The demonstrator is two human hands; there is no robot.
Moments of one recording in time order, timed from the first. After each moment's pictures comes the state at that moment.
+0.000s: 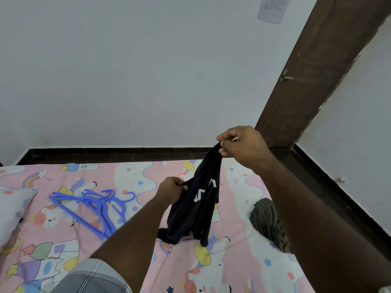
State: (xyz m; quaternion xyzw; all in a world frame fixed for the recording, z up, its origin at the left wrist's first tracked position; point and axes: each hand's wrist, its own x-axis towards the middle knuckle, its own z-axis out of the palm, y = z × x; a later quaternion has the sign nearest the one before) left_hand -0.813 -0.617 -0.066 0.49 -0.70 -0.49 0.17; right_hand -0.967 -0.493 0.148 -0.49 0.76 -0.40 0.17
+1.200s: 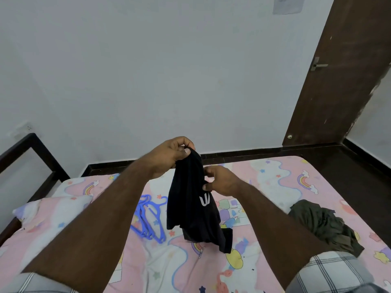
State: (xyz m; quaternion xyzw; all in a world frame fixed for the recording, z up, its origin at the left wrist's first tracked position) left_hand -0.756 -0.597 0.117 0.30 -0.73 -0.59 0.19; right_hand -0.951 -0.517 0.025 -0.62 0.66 -0.27 0.33
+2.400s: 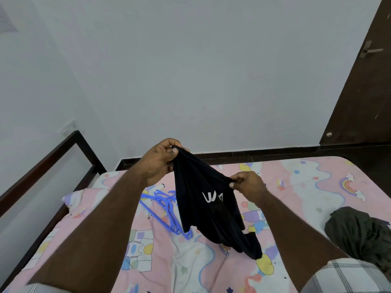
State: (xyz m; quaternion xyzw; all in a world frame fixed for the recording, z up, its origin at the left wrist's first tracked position) left_hand -0.666 -0.620 0.100 0.32 -0.59 -0.67 0.32; right_hand -0.940 -0.537 -0.029 -0.50 0.70 -0.39 0.33
